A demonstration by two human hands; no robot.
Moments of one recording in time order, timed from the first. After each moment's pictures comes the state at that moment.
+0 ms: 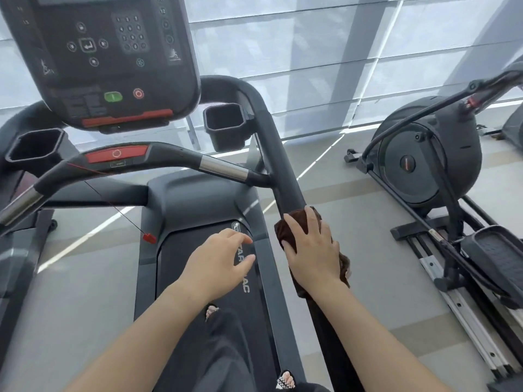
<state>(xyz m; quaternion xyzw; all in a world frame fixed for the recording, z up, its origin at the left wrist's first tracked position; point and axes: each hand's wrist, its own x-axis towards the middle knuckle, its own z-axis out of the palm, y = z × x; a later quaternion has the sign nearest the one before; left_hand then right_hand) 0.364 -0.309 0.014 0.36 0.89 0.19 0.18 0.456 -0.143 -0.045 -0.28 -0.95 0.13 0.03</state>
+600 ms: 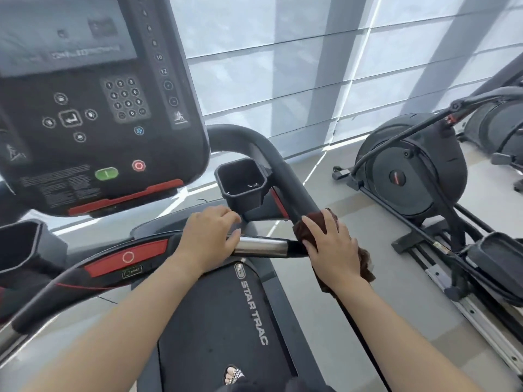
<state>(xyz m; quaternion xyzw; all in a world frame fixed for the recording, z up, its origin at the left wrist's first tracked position) 0.089 -0.269 0.010 0.50 0.86 0.12 0.03 0.274 -0.097 -0.041 -0.35 -0.93 0.06 0.04</state>
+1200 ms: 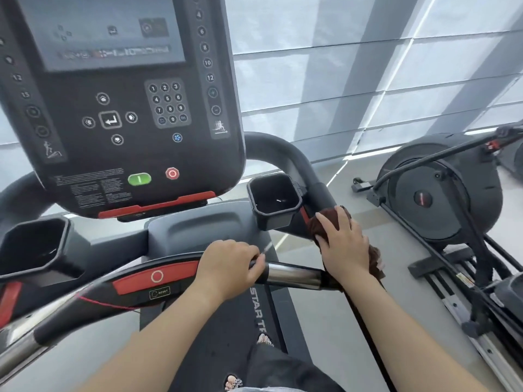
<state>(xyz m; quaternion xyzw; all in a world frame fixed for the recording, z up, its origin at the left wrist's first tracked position) 0.064 -0.283 -0.015 0.50 0.86 0.07 0.00 0.188 -0.078 -0.037 -0.34 -0.94 0.04 0.04</state>
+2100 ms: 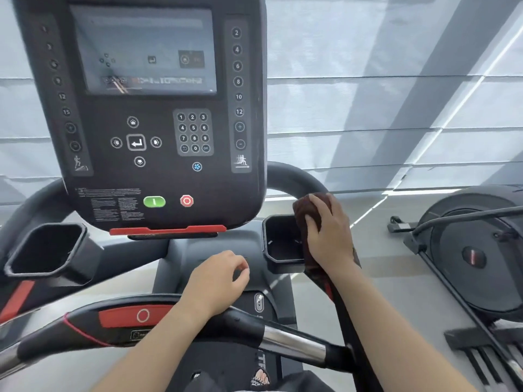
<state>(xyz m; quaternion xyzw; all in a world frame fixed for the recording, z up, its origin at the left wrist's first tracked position) 0.016 -0.264 -0.017 0.30 0.92 0.21 0.11 0.059 -0.035 0.003 -0.23 -0.91 0.27 0.20</state>
